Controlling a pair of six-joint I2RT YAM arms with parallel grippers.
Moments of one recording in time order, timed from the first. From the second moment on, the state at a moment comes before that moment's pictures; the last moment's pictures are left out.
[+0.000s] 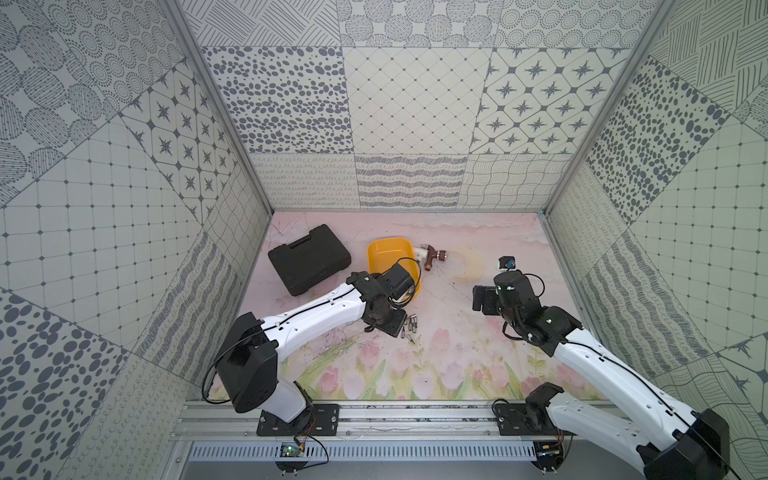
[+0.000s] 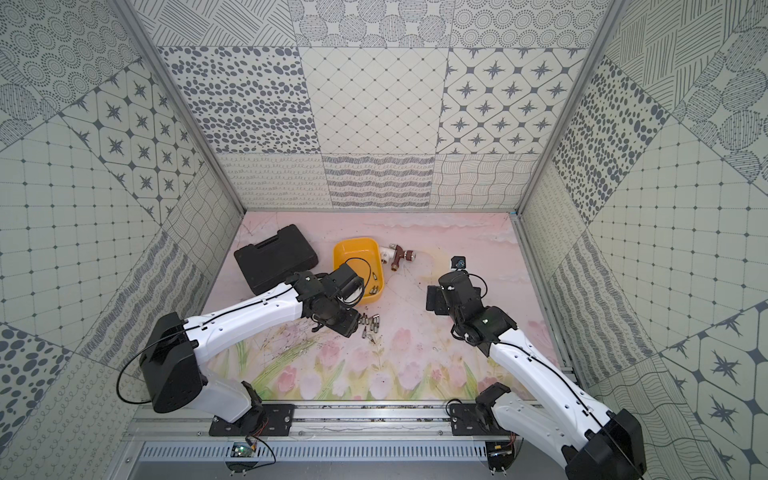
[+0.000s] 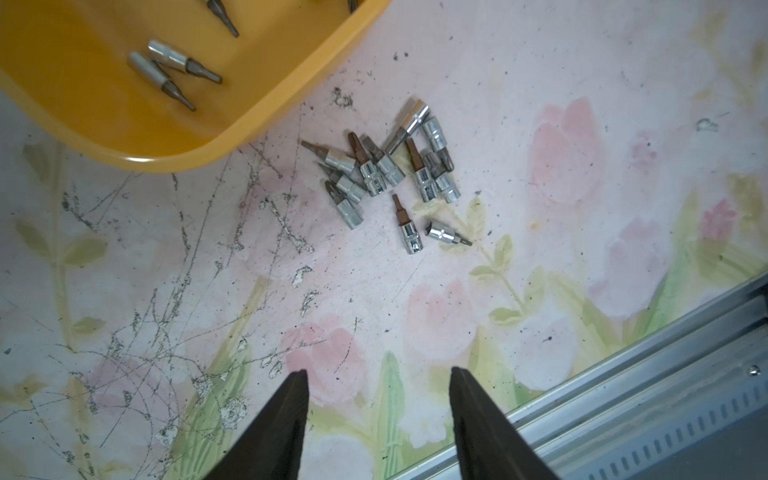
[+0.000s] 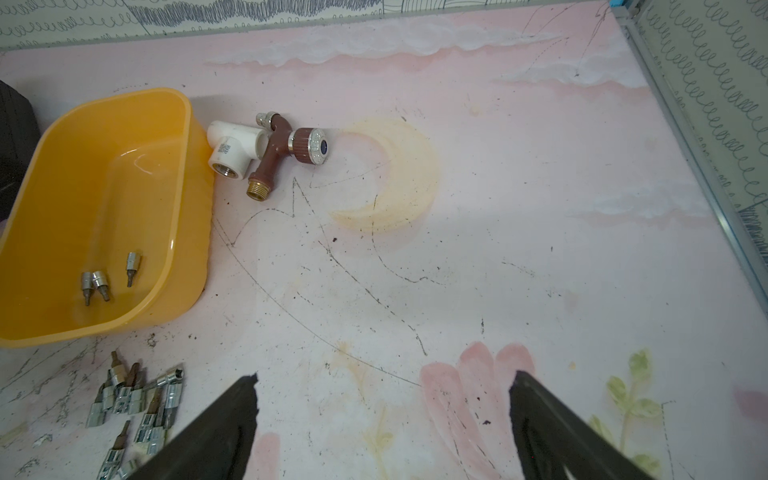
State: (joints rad) left arm -0.80 1.55 1.20 -0.97 0.01 -0.33; right arm 0.55 0.96 0.76 -0.55 0.38 0.42
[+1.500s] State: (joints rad) left arm -0.82 1.85 1.21 -0.78 0.08 -0.46; right arm 0.55 0.96 0.76 -0.55 0.38 0.44
